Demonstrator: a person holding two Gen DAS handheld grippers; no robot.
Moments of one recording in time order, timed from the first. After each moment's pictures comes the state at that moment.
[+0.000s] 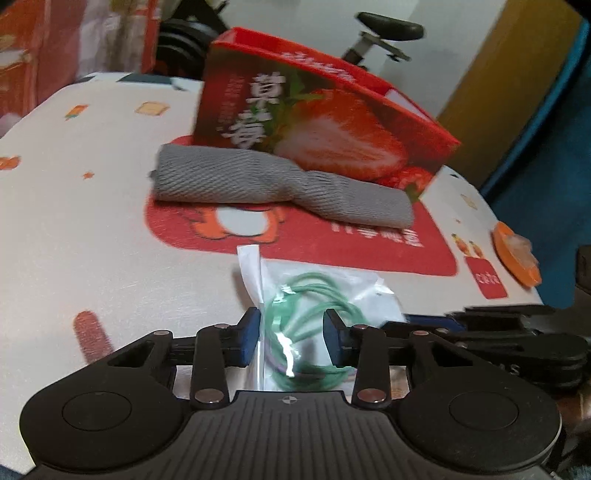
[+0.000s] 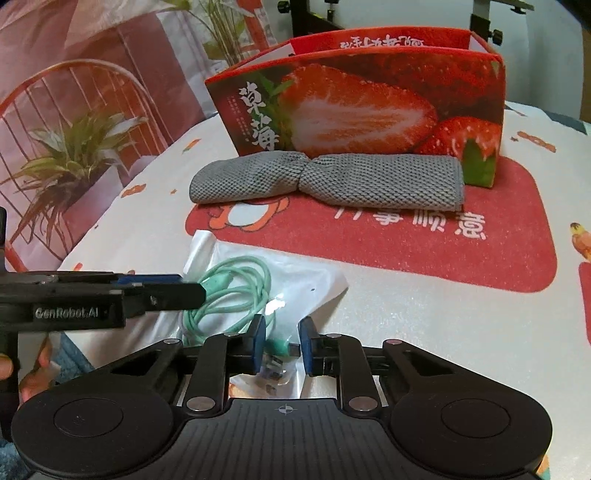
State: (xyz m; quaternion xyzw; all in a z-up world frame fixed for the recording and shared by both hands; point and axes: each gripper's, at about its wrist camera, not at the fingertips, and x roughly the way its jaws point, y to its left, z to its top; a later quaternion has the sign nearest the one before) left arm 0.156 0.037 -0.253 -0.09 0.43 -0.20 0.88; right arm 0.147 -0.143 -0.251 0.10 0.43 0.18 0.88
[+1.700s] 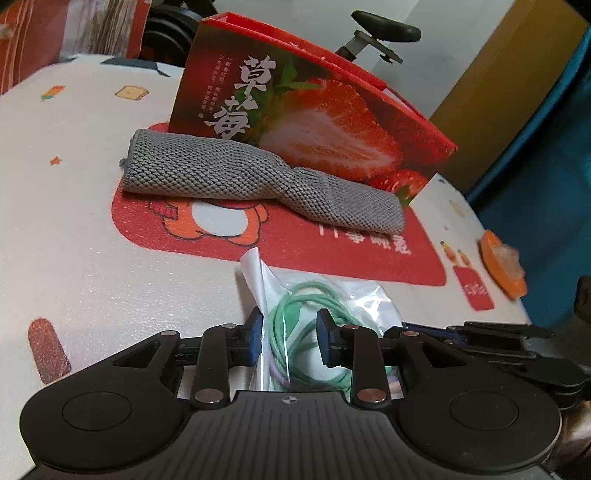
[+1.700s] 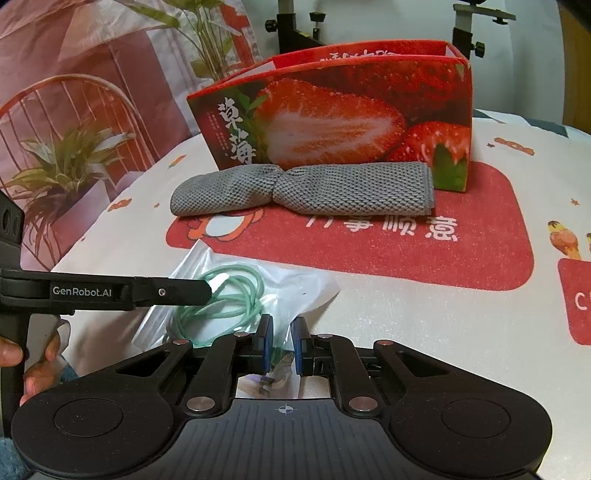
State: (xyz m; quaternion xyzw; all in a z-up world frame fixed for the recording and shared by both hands) left arm 0.177 0.030 -0.268 -0.13 0.43 -0.24 0.86; right arm 0.135 -0.159 -0.261 0.10 0.40 0.16 0.90
